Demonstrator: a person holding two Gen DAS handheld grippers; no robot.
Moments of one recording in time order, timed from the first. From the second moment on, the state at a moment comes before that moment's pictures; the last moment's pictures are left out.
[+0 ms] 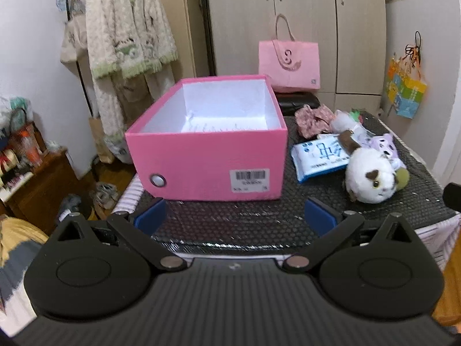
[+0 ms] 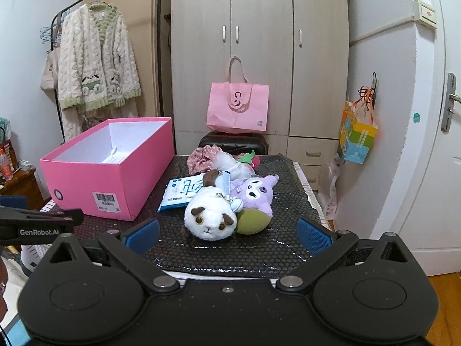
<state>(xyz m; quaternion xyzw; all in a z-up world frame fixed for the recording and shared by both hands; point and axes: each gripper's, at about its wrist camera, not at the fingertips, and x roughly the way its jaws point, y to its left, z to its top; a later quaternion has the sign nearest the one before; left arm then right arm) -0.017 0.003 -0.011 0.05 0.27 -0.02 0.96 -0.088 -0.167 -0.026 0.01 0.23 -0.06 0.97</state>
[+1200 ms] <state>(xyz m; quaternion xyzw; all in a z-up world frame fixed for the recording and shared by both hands) -0.011 0.004 -0.018 0.05 0.27 -0.05 0.96 -0.078 -0.181 -0.037 0.02 0.25 -0.09 0.96</state>
